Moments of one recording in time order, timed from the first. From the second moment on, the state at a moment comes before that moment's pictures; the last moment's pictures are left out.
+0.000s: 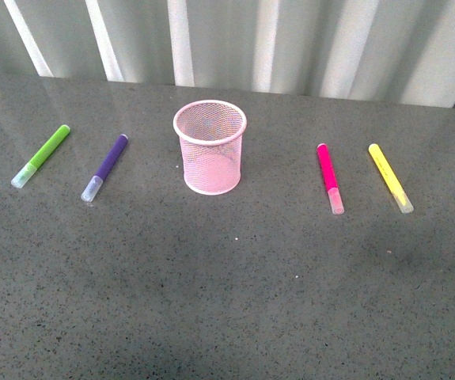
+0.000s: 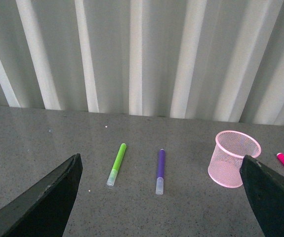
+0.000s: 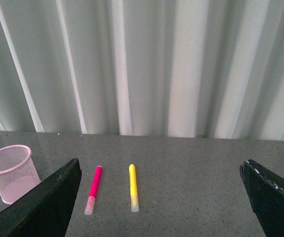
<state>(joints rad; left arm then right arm) 0.00 0.00 0.02 0.00 0.00 0.00 0.00 0.00 0.02 0.00 0.00 0.00</state>
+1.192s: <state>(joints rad) 0.00 0.00 0.02 0.00 0.00 0.00 0.00 0.00 0.02 0.00 0.00 0.00</state>
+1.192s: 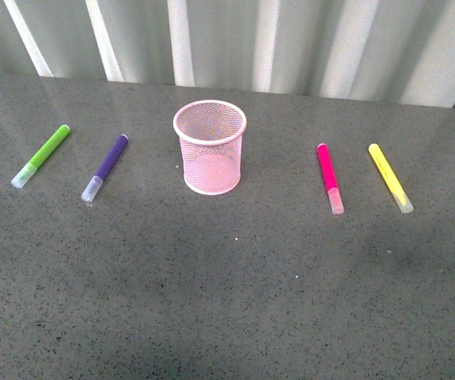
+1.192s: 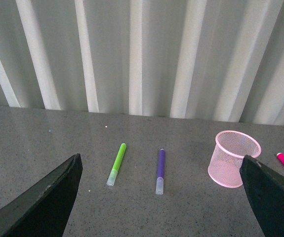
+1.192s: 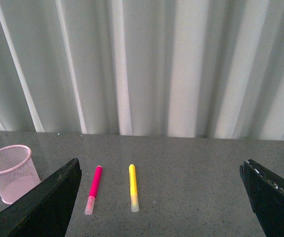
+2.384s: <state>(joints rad) -0.10 1.85 1.23 0.05 -0.03 -0.16 0.00 0.00 0.02 0.00 0.00 0.00</state>
